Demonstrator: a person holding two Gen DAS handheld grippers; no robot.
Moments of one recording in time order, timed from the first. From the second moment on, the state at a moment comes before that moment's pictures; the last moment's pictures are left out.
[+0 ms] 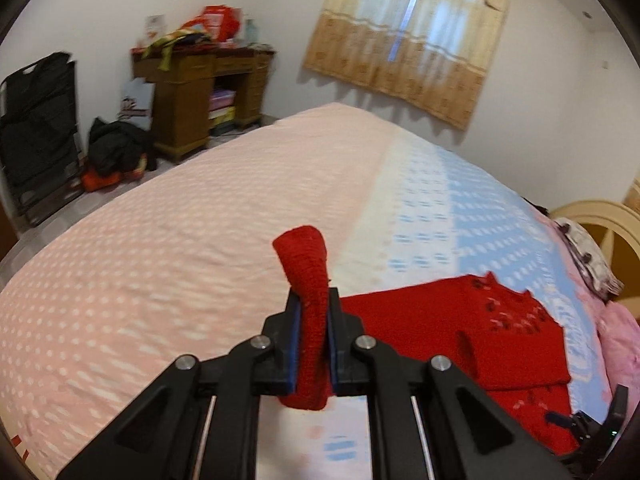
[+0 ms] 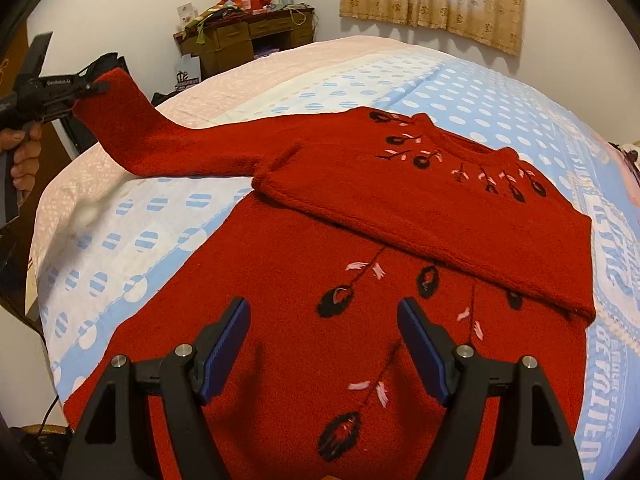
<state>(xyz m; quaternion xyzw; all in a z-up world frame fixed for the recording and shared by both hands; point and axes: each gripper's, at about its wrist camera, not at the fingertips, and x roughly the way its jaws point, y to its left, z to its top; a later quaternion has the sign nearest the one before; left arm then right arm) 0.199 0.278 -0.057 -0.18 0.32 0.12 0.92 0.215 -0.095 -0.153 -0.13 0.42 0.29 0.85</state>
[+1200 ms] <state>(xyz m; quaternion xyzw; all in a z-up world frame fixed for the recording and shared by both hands) 0.269 0.080 0.036 -0.15 0.27 -0.08 0.95 0.192 -0.196 -0.161 -0.07 0.43 0.23 0.87</state>
